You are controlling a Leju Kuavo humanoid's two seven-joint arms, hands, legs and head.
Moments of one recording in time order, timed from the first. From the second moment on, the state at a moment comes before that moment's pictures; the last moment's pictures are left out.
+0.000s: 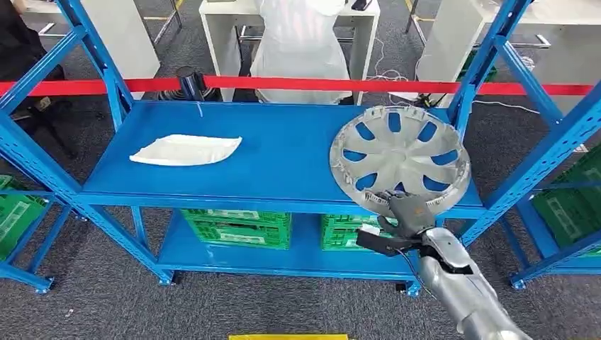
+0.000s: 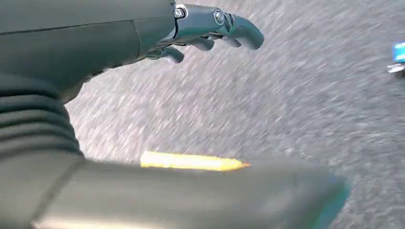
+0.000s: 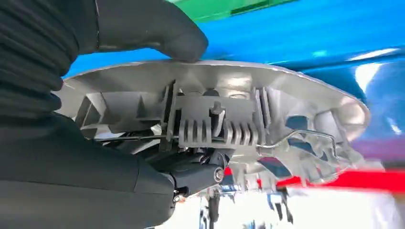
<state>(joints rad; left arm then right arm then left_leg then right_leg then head) -0.08 -0.13 -0.15 -0.18 0.02 0.62 -0.39 -0.28 -0.26 0.15 -1.04 1.08 -0.24 -0.28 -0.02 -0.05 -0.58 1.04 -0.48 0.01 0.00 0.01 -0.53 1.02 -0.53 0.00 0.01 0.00</state>
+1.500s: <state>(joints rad) -0.08 -0.15 -0.22 -0.18 0.01 0.68 -0.36 -0.03 -0.22 -0.02 -1.66 1.00 -0.16 -0.44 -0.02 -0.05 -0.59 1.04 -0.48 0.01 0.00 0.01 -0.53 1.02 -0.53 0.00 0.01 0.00</state>
